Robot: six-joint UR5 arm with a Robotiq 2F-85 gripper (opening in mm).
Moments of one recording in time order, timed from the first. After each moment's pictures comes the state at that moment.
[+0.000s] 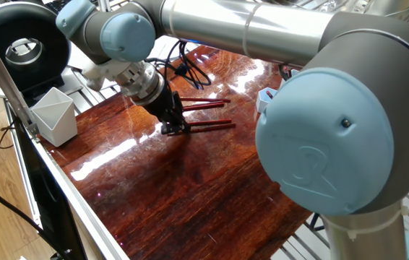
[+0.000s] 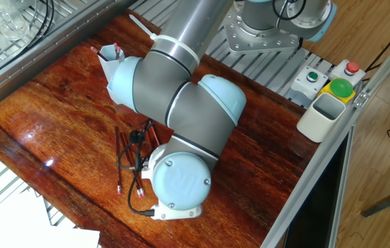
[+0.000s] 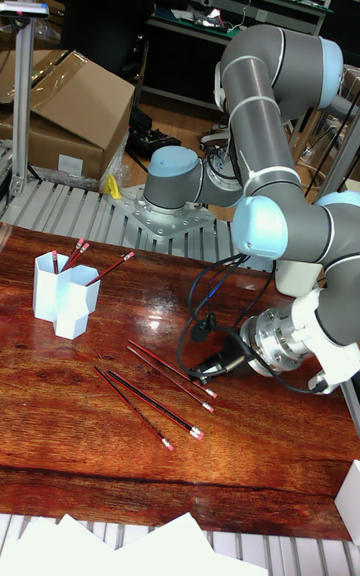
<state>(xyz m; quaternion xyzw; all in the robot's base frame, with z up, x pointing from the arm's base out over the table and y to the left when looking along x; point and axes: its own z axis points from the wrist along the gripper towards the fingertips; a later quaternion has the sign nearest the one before) 0.555 0.087 0.007 0.35 -0.90 0.13 0.22</state>
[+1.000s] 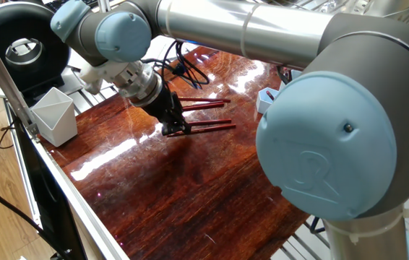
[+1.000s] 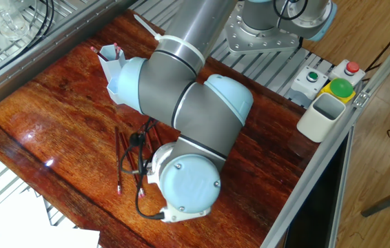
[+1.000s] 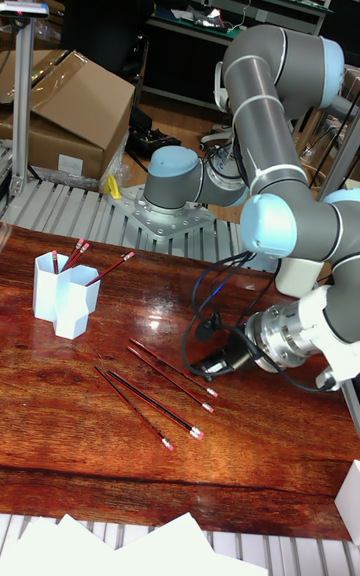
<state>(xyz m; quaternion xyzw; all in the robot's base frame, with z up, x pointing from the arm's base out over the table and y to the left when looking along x) 0.558 0.085 0.016 0.42 -0.87 0.14 0.23</state>
